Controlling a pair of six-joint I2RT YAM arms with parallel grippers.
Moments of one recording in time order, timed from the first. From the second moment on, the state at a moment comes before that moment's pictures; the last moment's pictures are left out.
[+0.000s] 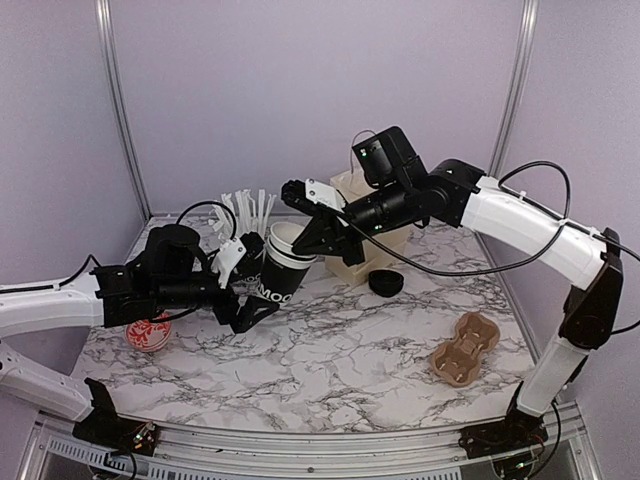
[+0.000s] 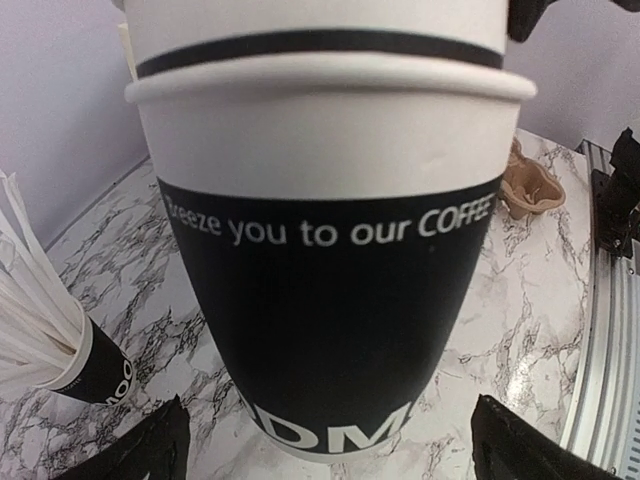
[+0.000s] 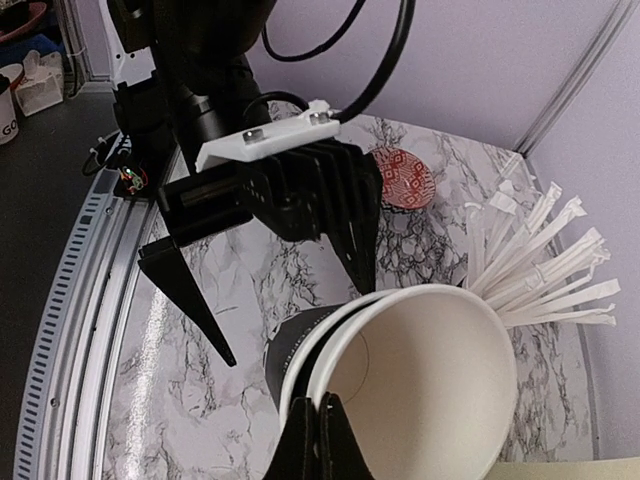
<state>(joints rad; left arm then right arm) -0.87 1.17 0.80 -0.08 0.12 0.10 0.90 1.70 1.76 -0.71 -0.53 -0.55</state>
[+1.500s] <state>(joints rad) -0.90 1.24 0.79 -0.10 0.22 0.14 0.73 1.58 1.94 -0.87 -0.72 -0.66</state>
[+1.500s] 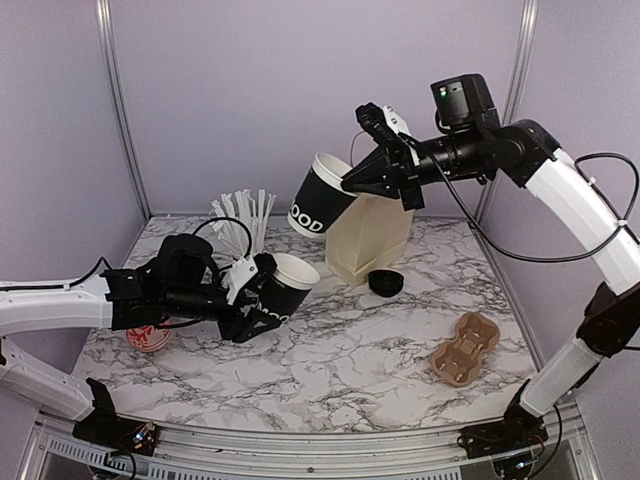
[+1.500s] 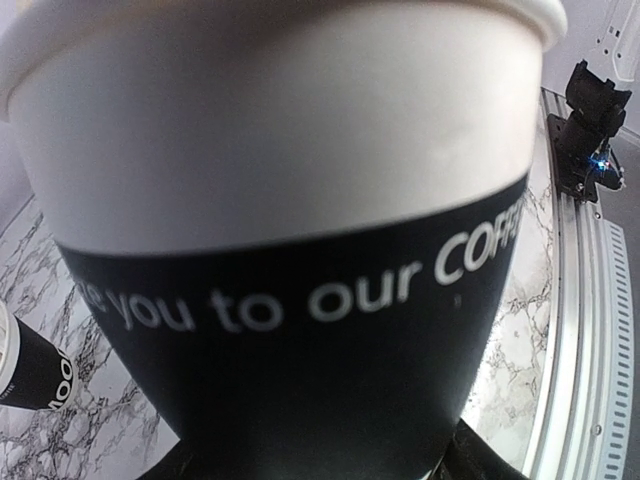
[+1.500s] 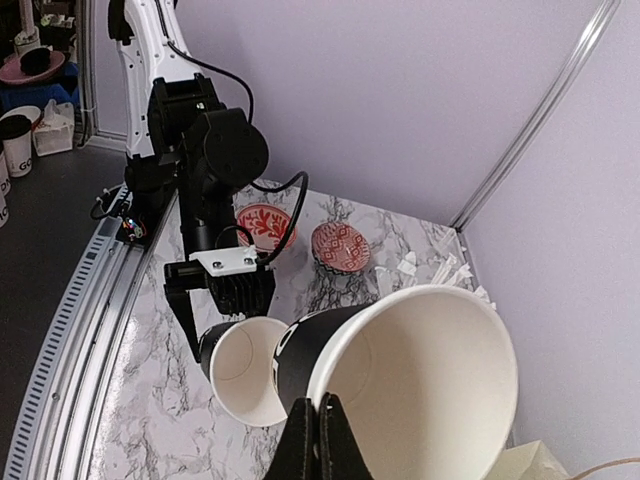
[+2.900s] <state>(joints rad) -0.80 0.84 0.63 -0.19 -0.01 0.07 0.92 1.54 1.16 -0.61 -0.27 -0.81</state>
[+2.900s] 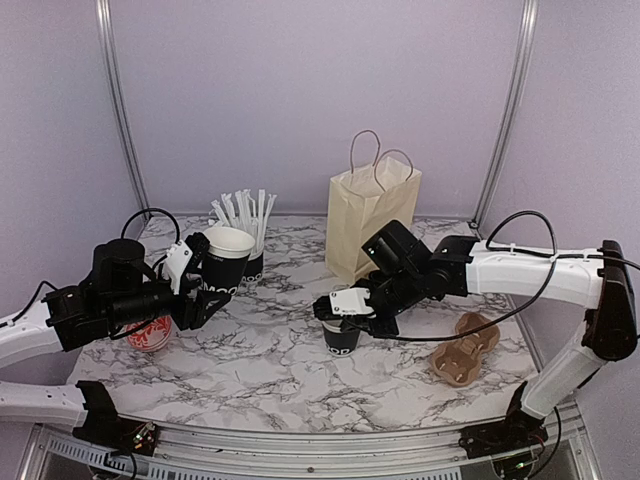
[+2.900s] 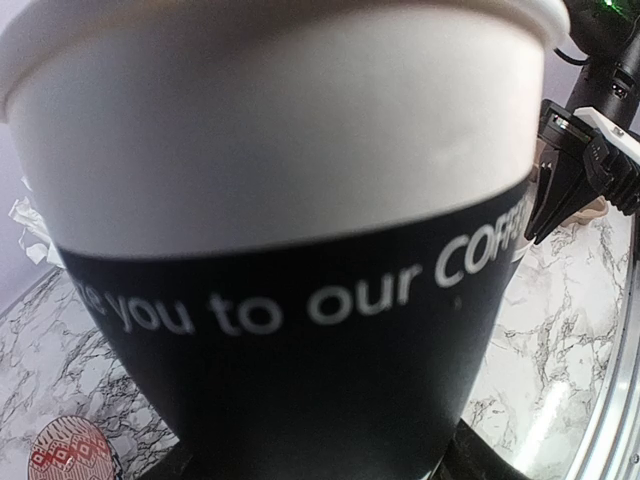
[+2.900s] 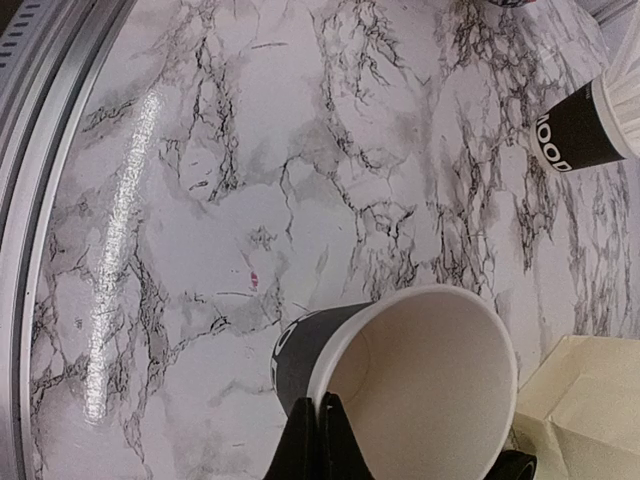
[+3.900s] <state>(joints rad) -0.80 0.99 0.63 -0.17 0.15 0.06 0.92 1.60 1.65 -0.76 -0.50 -0.78</state>
